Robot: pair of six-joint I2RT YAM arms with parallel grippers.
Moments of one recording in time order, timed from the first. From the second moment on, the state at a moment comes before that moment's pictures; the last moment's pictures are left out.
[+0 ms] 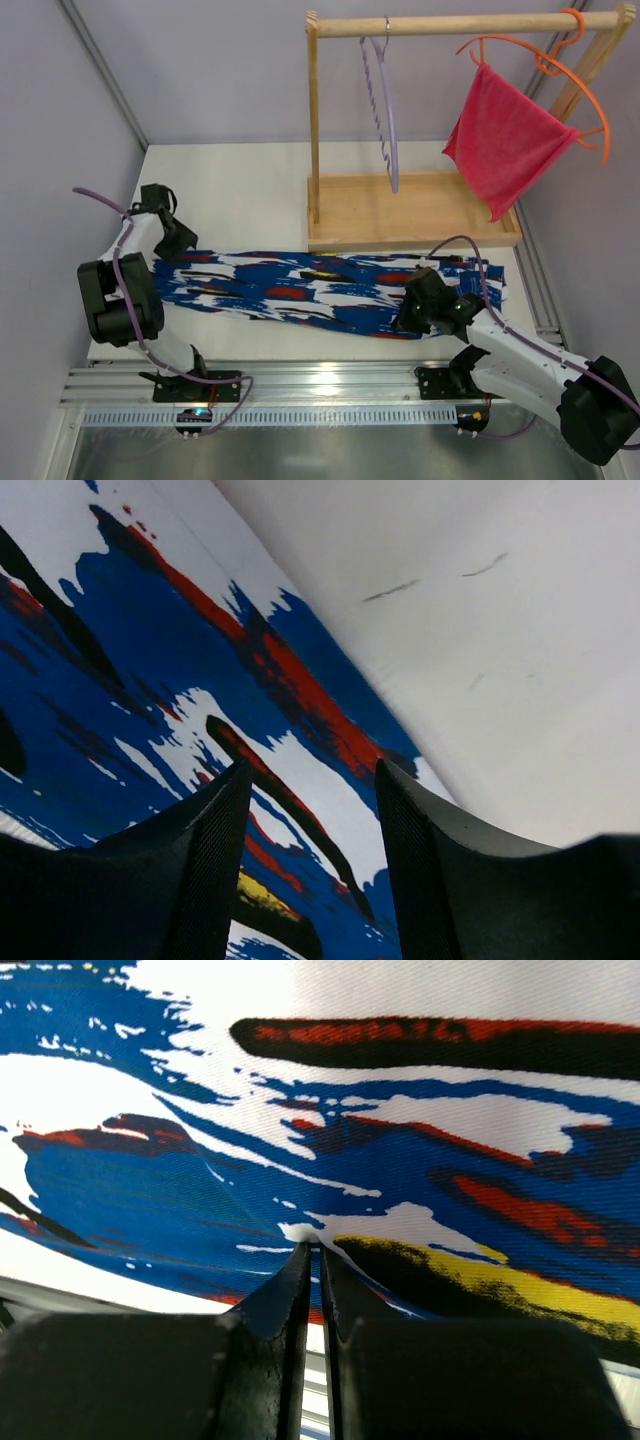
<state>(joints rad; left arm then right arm) 0.21 1.59 1.08 -0.65 -0.12 -0.70 0.61 0.88 0.36 -0.52 -0.05 0.88</state>
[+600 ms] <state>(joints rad) 0.29 1.51 1.05 -0.66 -0.12 -0.68 0.59 1.06 0.58 -0.57 0.19 0.91</state>
